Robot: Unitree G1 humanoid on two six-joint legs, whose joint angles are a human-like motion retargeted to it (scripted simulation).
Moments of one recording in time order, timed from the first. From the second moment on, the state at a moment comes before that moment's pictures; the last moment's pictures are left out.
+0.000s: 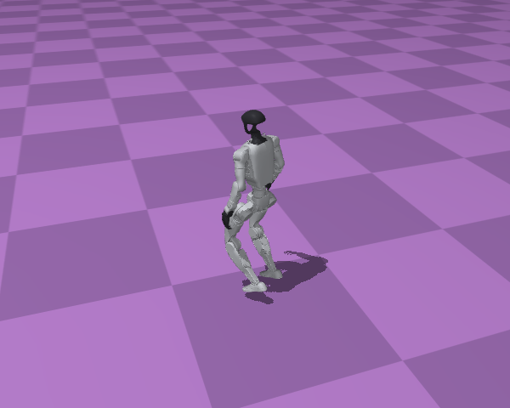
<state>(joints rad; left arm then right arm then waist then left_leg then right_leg) 0.12 0.29 -0.18 1.03 0.04 -0.14 -0.17 0.05 -0.28 0.13 0.89 -0.07 -0.11 -0.02 0.02 -0.03 0.17 -0.24 0.09 0.09 1.09 -0.35 0.03 -0.25 0.03 -0.04 0.97 -0.31 0.05</state>
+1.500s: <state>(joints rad) 0.08 0.37 -0.28 0.99 0.09 -0.22 -0.07 -0.03 -0.37 0.25 0.98 -0.16 -0.14 0.05 0.03 -0.18 0.08 -0.55 -0.07 0.14 0.65 -0.35 0.03 -0.54 -0.24 0.03 1.07 -0.46 0.18</state>
